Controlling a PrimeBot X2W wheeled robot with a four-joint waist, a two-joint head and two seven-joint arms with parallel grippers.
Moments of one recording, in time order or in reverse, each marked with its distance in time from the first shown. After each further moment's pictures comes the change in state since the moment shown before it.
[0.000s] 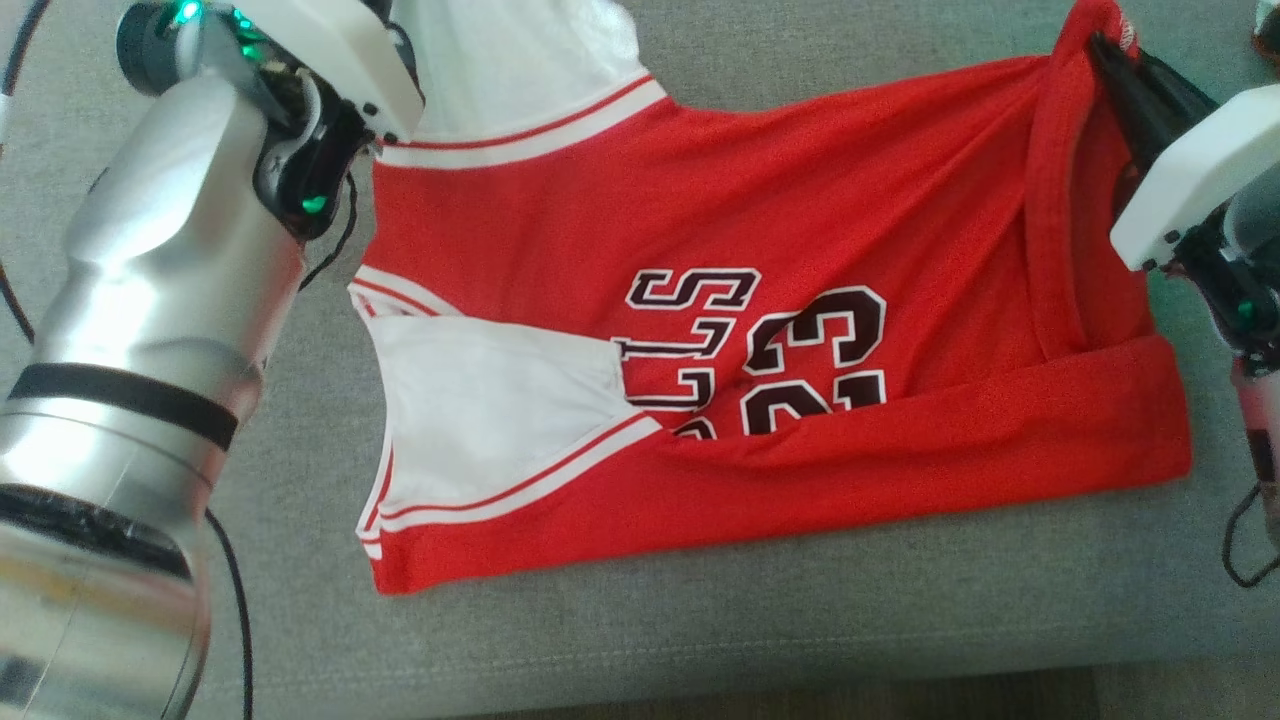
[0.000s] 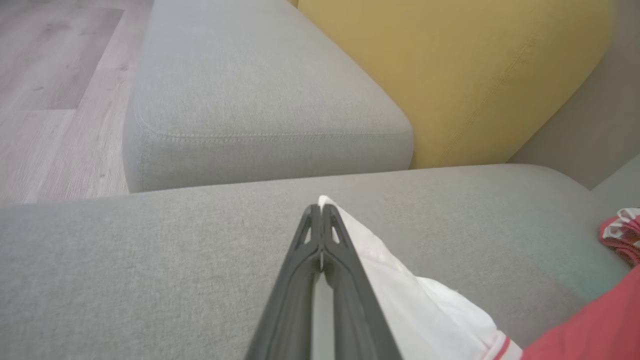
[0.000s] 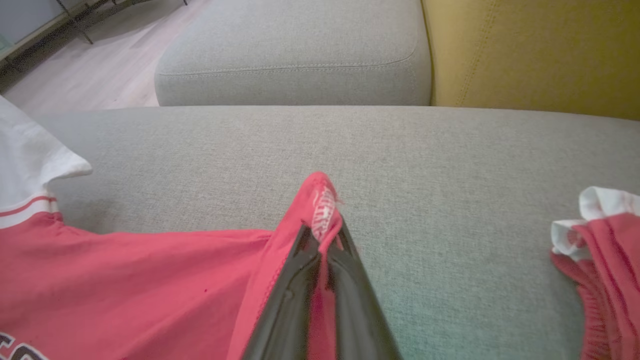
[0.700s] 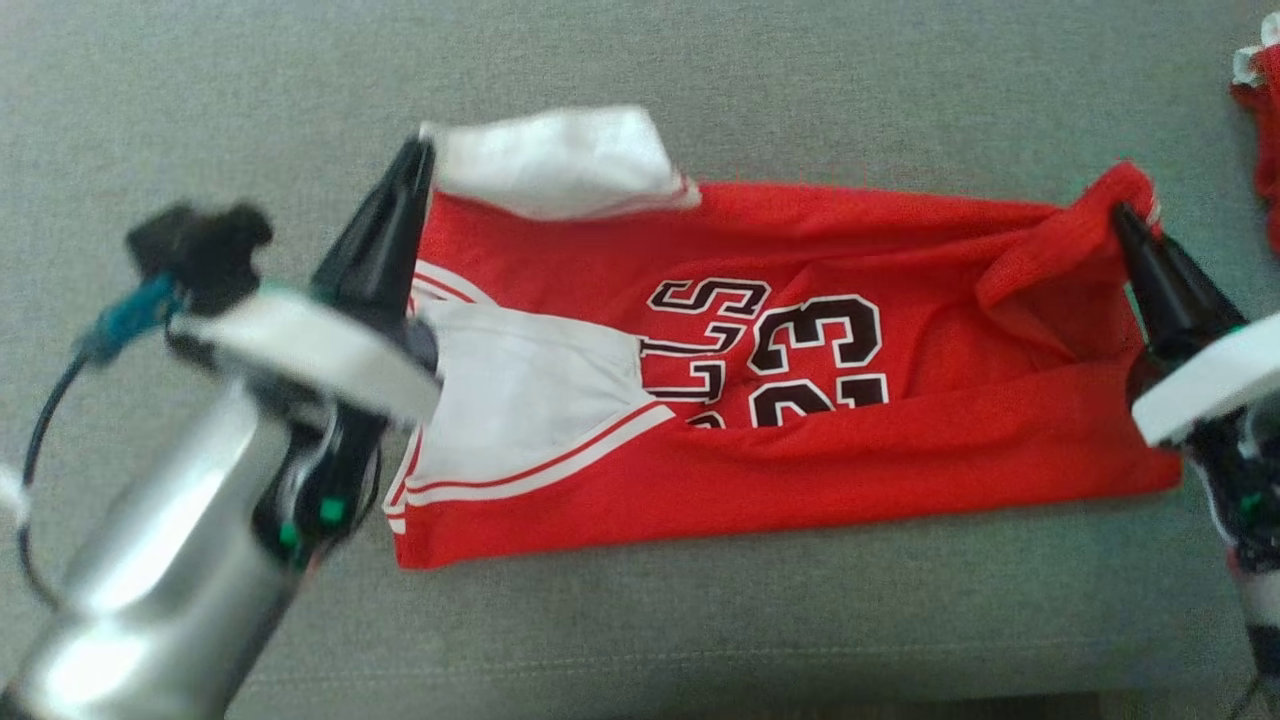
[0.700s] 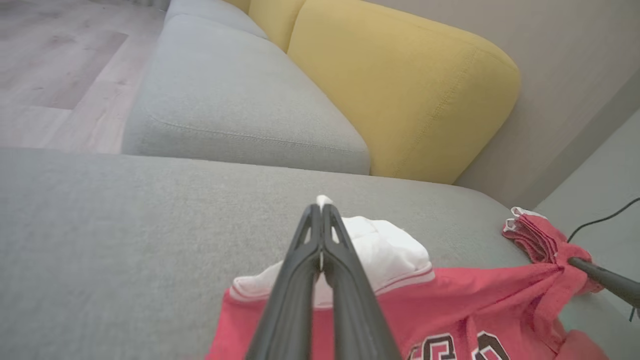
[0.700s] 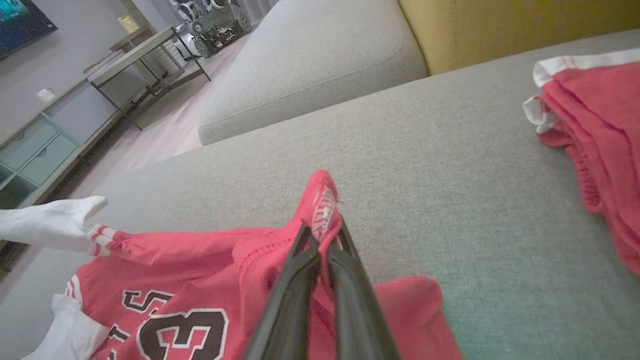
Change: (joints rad) left arm 0.588 0.231 0.039 -0.806 -0.071 0.235 -0.102; right arm 0.378 0.022 -0.128 -0.192 0.203 0.000 -0.150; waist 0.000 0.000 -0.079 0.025
